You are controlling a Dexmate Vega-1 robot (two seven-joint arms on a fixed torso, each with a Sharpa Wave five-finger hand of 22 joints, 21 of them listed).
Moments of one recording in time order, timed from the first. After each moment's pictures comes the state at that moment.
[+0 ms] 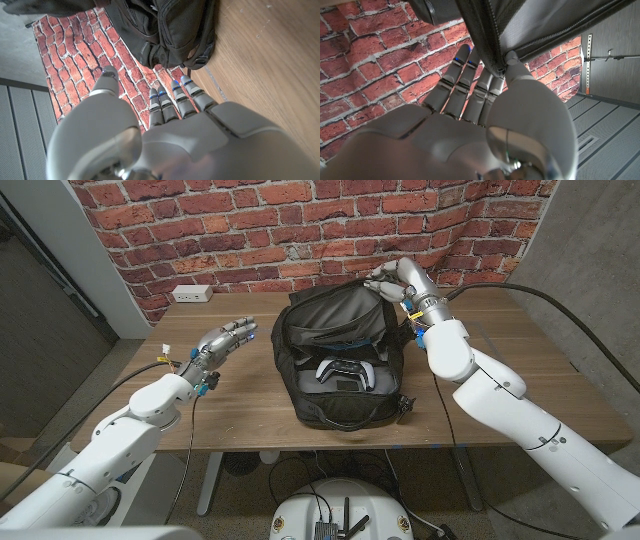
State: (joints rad) left arm 1.28 0.78 0.06 -1.85 -0.61 -0.07 0.07; left_hand 0.68 0.03 0.28 -0.14 0.18 0.30 -0.05 0.18 0.18 0.28 -0.10 0.18 0.18 0.29 -0.04 0.17 0.16 0.29 -0.04 0.19 0.17; right arm -0.95 -0.71 -0.46 -2.30 -0.24 -0.48 -0.30; right_hand 0.95 0.15 0.40 -0.16 0.20 0.98 -0.05 0.36 0.22 1.04 -0.12 0.34 0.48 0.83 -0.10 0.38 0.43 0.68 -0.06 0.51 0.20
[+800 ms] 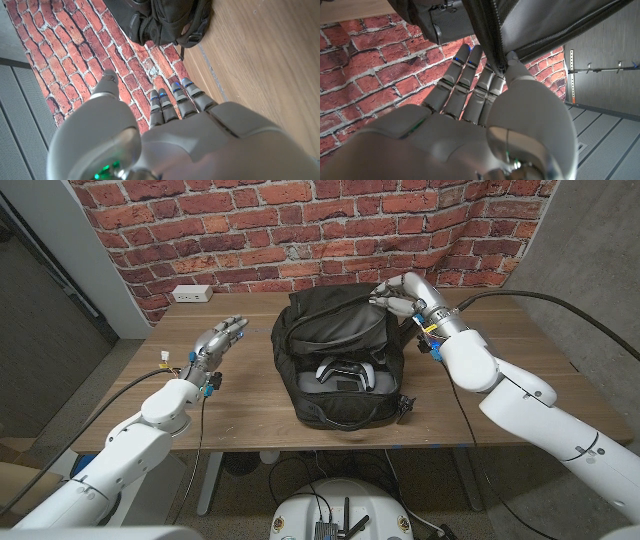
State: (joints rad) left arm 1.30 0.74 0.08 -1.88 -0.58 -0.08 0.27; left_hand 0.64 0.05 0.27 -0.13 0.18 0.26 -0.05 0.18 0.18 0.25 -0.11 0.18 0.18 0.25 -0.04 0.16 0.16 0.25 -0.04 0.18 0.17; right arm -1.06 -0.86 -0.36 -2.32 -0.15 -0.35 -0.26; right_hand 0.94 0.15 0.40 -0.16 0.20 0.98 -0.06 0.36 0.22 1.05 -0.12 0.34 0.48 0.83 -0.10 0.38 0.43 0.67 -0.06 0.51 0.20
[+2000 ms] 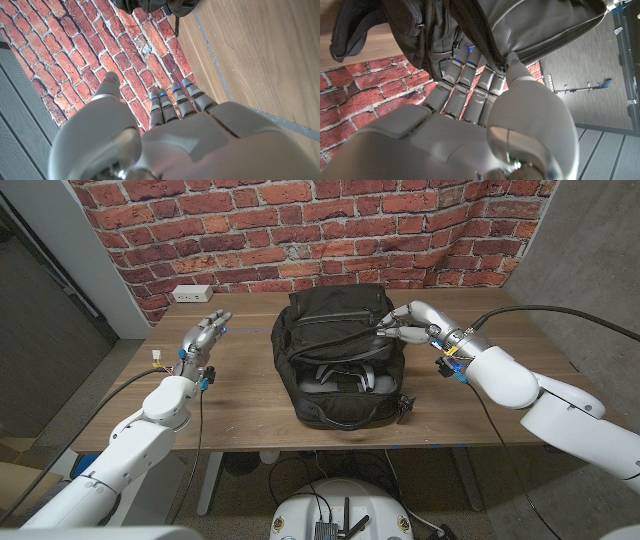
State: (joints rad) left arm 1.24 0.70 0.08 -1.80 -0.57 -0.09 0.33; left_hand 0.61 0.08 0.28 -0.12 0.18 0.26 -0.05 0.18 0.18 0.25 -0.10 0.18 0.18 0.25 -0.04 0.16 0.16 0.24 -0.04 0.18 0.17; right arm -1.26 -1.01 -0.19 -2.32 0.00 -0.18 -0.13; right_hand 0.94 0.15 0.40 -0.16 0.20 0.97 -0.06 0.36 0.22 1.04 -0.12 0.32 0.48 0.82 -0.10 0.36 0.43 0.65 -0.07 0.51 0.20
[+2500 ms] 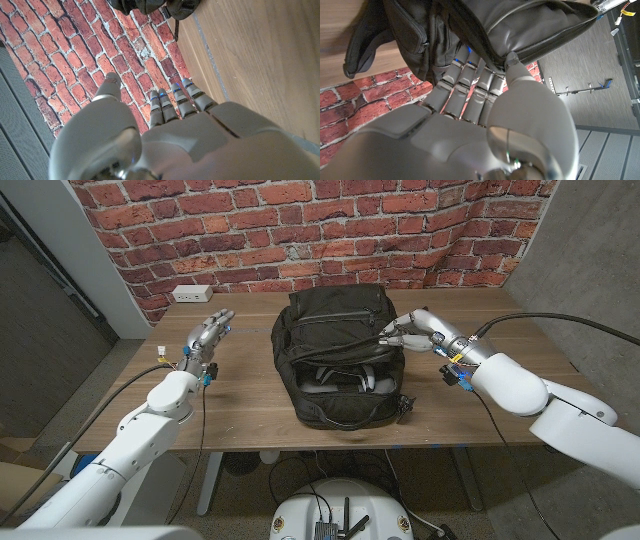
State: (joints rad) left arm 1.16 0.69 0.13 -1.71 -0.60 -0.10 0.28; left_hand 0.61 0.08 0.28 -0.13 0.18 0.26 -0.05 0.18 0.18 0.24 -0.10 0.18 0.18 0.24 -0.04 0.16 0.16 0.24 -0.04 0.18 0.17; right arm -1.33 -1.03 -0.14 -2.34 0.05 -0.19 -0.11; right_hand 0.94 0.15 0.40 -0.16 0.20 0.97 -0.06 0.35 0.22 1.03 -0.11 0.31 0.48 0.82 -0.09 0.36 0.43 0.64 -0.06 0.52 0.20
